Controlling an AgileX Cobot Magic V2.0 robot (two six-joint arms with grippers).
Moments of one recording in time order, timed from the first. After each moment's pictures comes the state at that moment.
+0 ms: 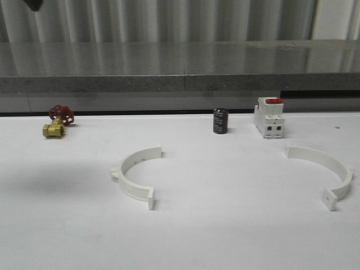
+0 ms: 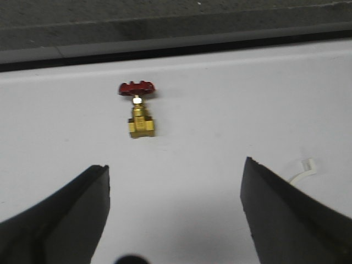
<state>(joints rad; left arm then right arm) -0.29 1.45 -1.36 0.16 0.81 -0.20 0.02 -0.01 0.03 0.06 0.13 0.01</state>
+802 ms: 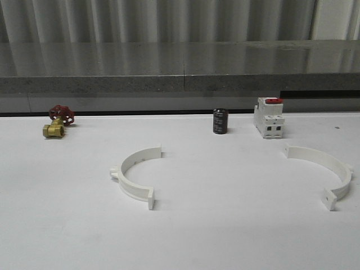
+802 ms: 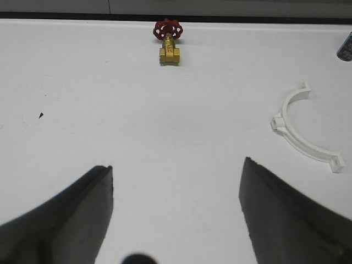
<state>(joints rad) -0.19 0.45 -0.48 0.07 0.66 -0.15 0.02 -0.01 0.03 0.06 0.13 0.01</state>
